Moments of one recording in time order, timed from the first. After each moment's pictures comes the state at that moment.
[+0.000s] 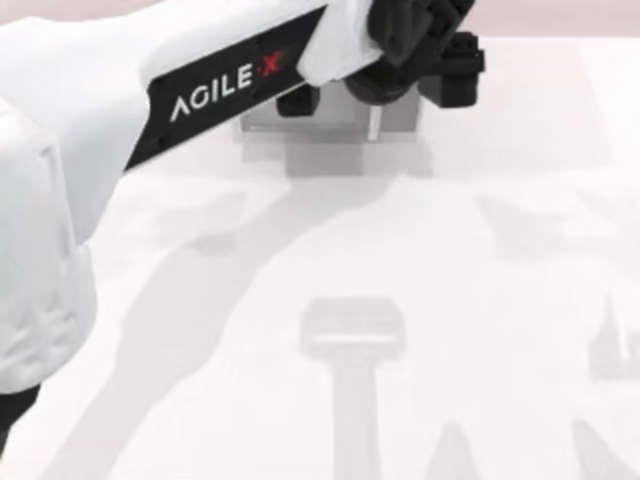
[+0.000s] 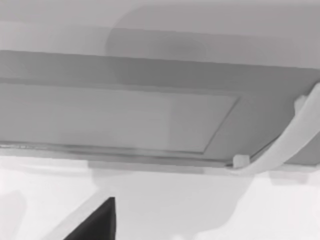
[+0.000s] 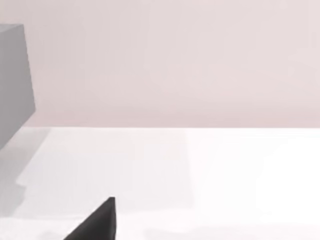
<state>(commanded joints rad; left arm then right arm) -0.75 2.22 2.03 -0.80 -0.45 -0.64 0.00 0.00 0.00 0.00 0.00 0.00</state>
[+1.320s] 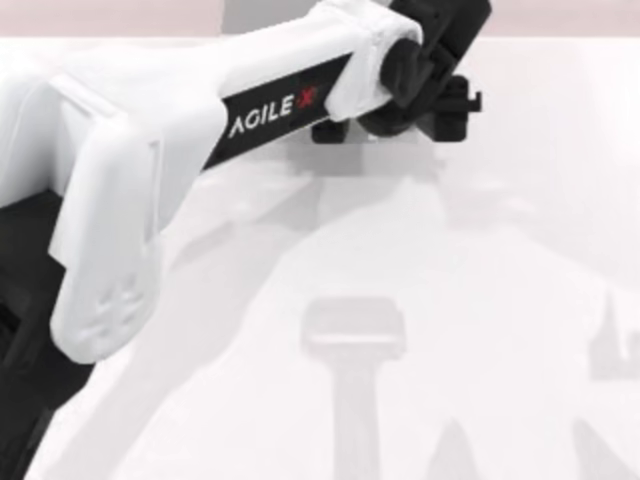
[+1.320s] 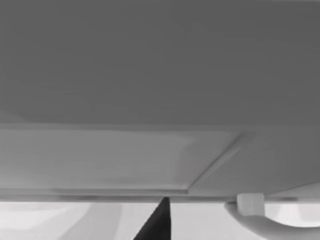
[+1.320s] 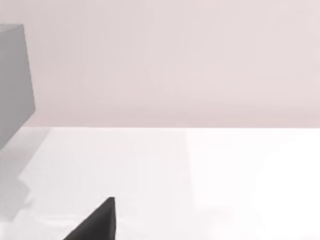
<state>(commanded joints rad) -0.69 2.42 2.13 -0.68 -0.41 -0.58 0.00 0.00 0.00 0.00 0.00 0.00</state>
